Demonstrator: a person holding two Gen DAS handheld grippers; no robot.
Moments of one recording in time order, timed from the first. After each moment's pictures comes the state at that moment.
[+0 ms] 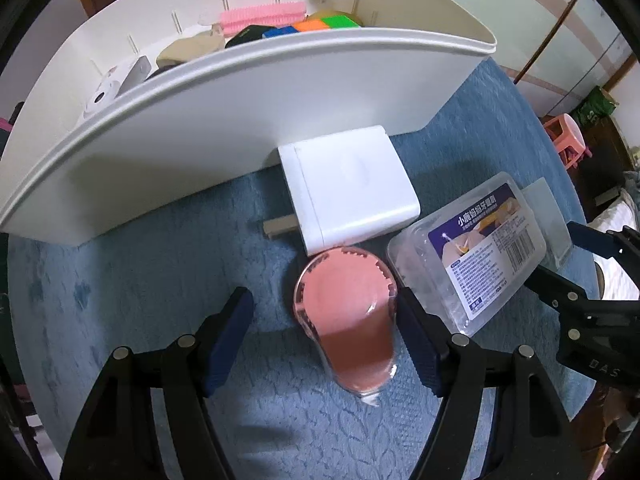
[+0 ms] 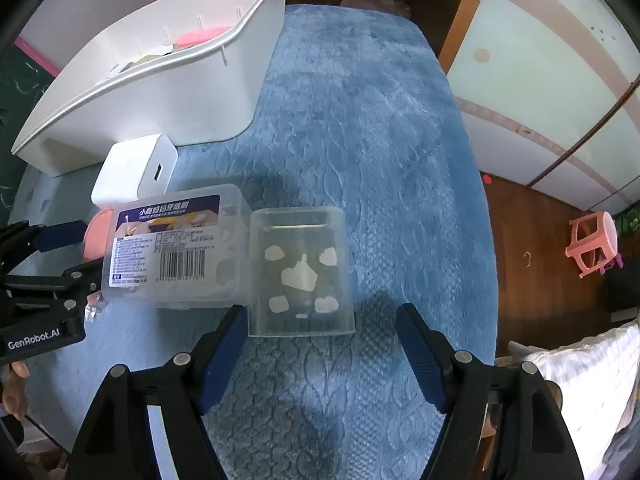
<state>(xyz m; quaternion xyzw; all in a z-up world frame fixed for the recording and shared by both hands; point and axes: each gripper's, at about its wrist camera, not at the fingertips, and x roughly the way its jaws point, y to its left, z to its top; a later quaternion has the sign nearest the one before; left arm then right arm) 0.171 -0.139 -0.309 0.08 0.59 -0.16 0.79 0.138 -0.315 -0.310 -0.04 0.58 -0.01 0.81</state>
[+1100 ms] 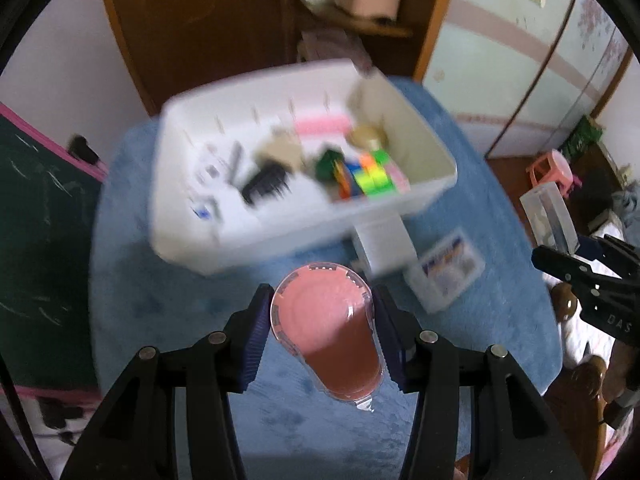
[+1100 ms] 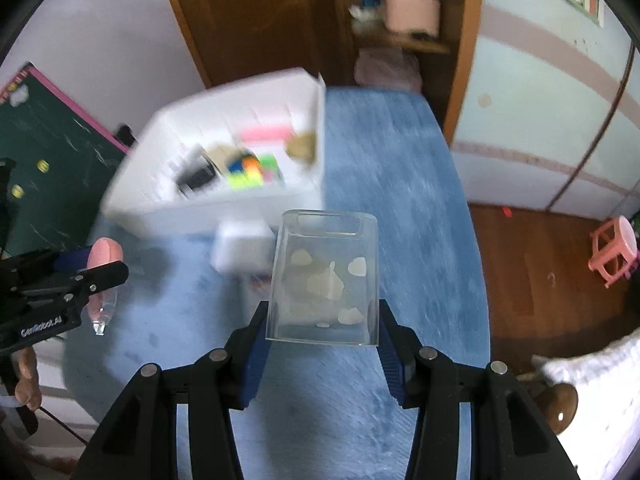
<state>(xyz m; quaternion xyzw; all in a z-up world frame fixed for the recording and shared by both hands) 0.158 -0.052 -0.169 0.06 0.51 -0.16 0.85 0.101 -0.289 -0.191 0.04 0.50 0.04 0.87</state>
